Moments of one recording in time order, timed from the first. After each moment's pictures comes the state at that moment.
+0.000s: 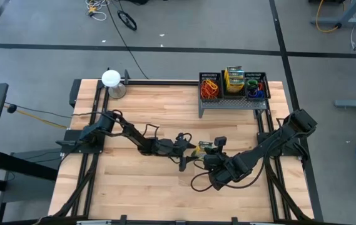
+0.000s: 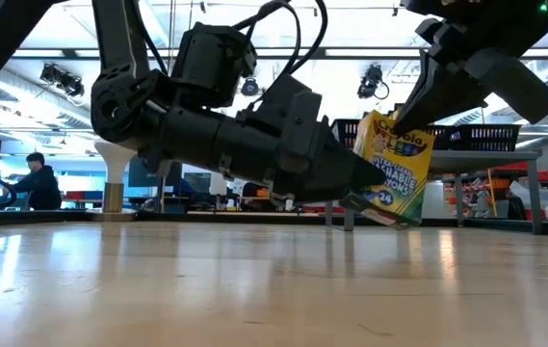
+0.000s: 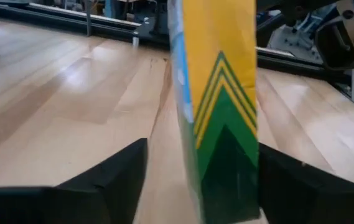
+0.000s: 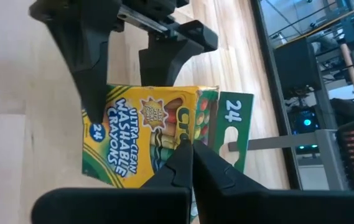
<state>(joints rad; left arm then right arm) -0.18 2.20 0.92 1.09 -0.23 -0.19 0.58 1.68 1.07 -0.73 0.90 0.36</state>
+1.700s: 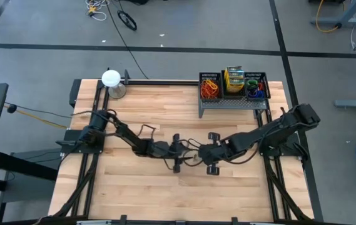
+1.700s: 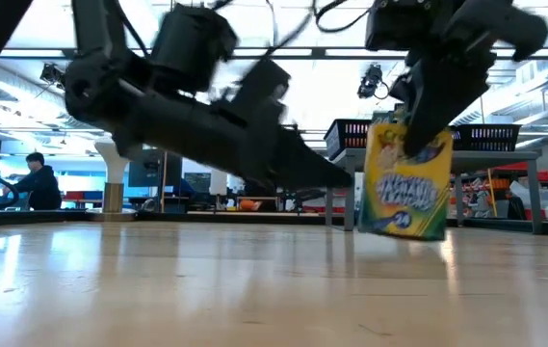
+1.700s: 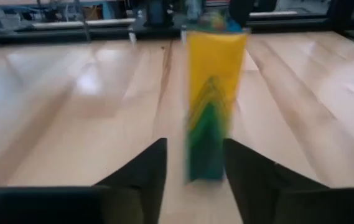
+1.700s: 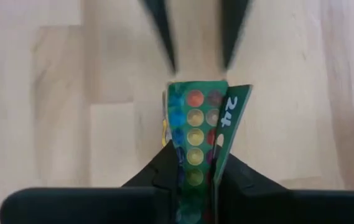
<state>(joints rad) -0.22 2.13 0.86 1.02 -0.29 0.00 0.35 1.60 1.07 -0.64 0.23 0.35</state>
